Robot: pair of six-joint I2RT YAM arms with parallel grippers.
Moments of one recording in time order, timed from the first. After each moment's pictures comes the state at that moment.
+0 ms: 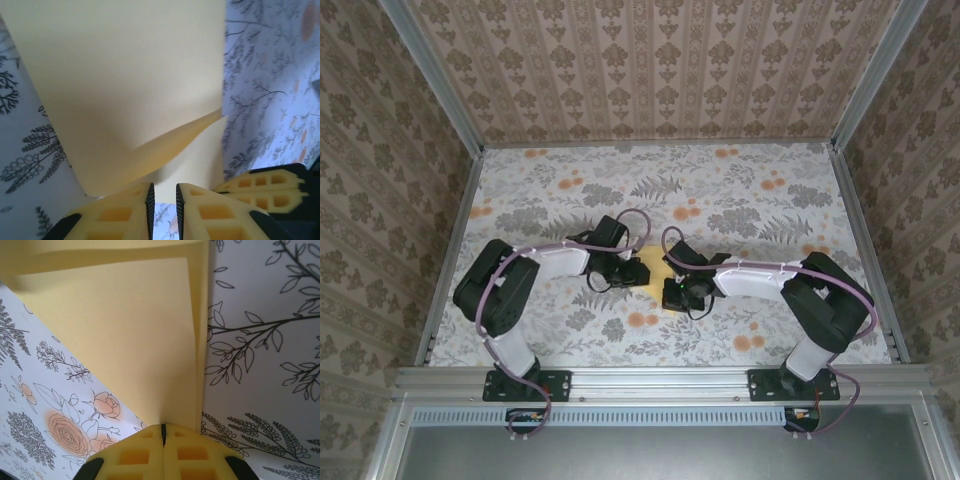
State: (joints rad) left arm -0.65 1.67 0.88 -0.27 0.56 -0.53; right arm 0.77 1.66 0.84 -0.39 -0.24 0.90
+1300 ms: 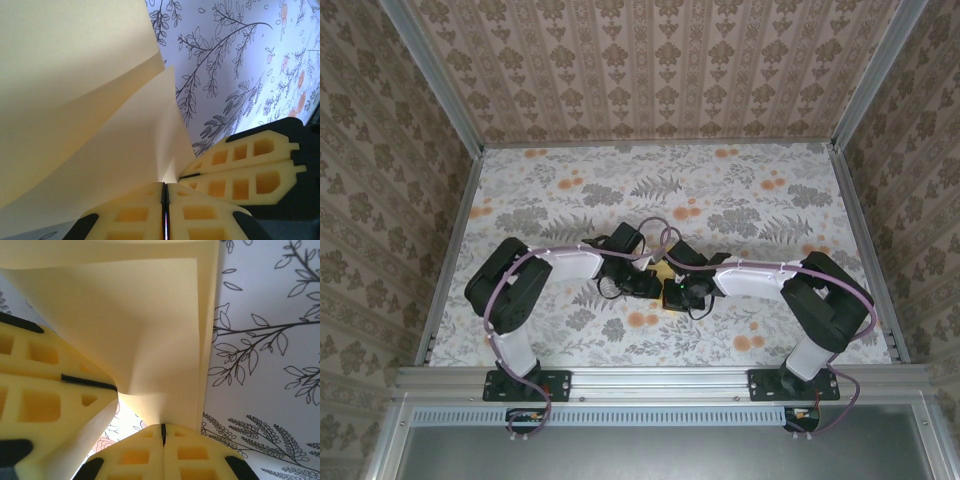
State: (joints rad) left arm -0.76 1.79 0.92 -0.29 0.65 -0.41; right arm 0.77 1.66 0.84 -0.40 -0.24 0.86
